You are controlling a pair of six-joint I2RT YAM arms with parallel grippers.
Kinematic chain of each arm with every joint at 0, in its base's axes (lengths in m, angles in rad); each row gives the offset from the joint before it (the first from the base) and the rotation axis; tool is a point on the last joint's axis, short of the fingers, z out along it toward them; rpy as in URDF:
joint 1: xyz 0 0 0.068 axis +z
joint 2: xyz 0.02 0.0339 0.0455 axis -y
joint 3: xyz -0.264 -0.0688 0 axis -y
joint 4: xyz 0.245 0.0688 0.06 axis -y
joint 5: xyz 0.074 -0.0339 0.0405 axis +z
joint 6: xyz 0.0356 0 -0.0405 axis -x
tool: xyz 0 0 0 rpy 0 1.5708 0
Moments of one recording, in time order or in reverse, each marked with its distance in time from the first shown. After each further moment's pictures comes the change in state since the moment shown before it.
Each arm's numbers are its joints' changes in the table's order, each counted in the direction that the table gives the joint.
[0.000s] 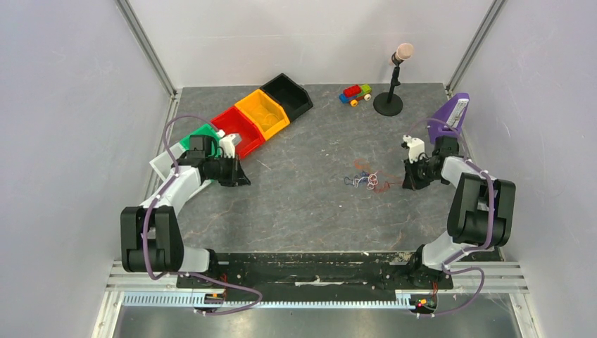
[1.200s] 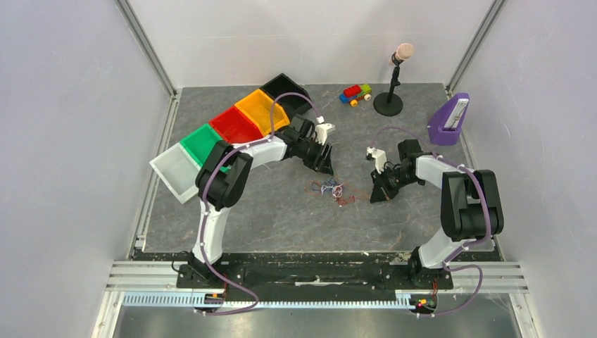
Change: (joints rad) left arm -0.592 -0.758 0.663 0.278 0.015 0.149; right arm 0.290 -0.039 -0.006 -0.140 0.221 0.037
